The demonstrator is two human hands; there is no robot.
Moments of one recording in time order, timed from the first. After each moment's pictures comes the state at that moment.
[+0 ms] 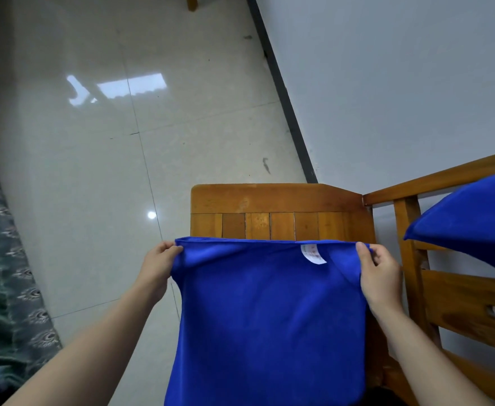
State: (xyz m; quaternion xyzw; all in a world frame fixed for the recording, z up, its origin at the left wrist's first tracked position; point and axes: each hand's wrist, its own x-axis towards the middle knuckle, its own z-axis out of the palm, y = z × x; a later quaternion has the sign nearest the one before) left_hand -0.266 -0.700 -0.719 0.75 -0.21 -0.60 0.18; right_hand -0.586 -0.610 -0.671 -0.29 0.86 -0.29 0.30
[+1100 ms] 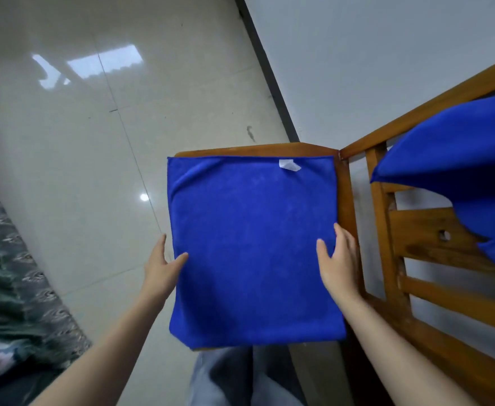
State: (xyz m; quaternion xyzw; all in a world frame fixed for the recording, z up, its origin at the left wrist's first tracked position) left_hand -0.268 -0.629 -0.693 0.76 -0.38 -0.52 0.06; right_hand -0.546 -0.553 -0.666 -0.28 0.88 -0.14 0.34
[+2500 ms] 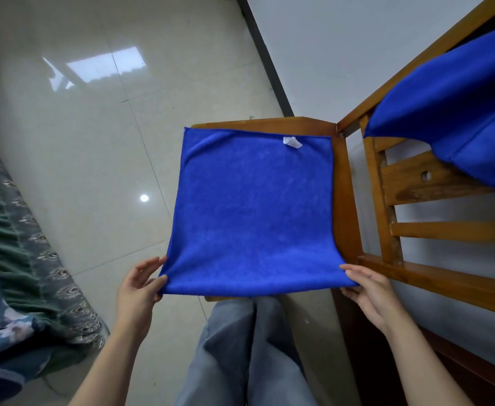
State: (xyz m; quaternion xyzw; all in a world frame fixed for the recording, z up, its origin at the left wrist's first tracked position) left_hand -0.187 -0.522 -0.644 0.71 -0.22 -0.61 0.29; right_hand -0.546 -0.424 -0.621 0.06 0.74 -0.38 0.55
